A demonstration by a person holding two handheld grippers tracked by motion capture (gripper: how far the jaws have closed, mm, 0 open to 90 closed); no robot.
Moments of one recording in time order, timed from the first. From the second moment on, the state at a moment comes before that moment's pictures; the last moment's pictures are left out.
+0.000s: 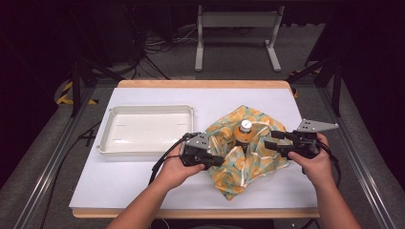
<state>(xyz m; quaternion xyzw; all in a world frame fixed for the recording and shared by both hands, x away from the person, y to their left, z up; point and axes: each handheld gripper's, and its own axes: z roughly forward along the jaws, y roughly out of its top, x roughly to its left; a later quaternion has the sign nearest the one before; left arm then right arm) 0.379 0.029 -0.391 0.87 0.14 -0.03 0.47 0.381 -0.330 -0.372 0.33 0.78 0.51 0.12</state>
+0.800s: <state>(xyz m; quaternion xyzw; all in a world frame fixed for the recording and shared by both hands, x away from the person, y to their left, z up) 0.384 0.042 -0.396 0.87 0.16 -0.01 0.47 0.371 -0.297 -0.396 0.26 0.84 0.47 0.02</state>
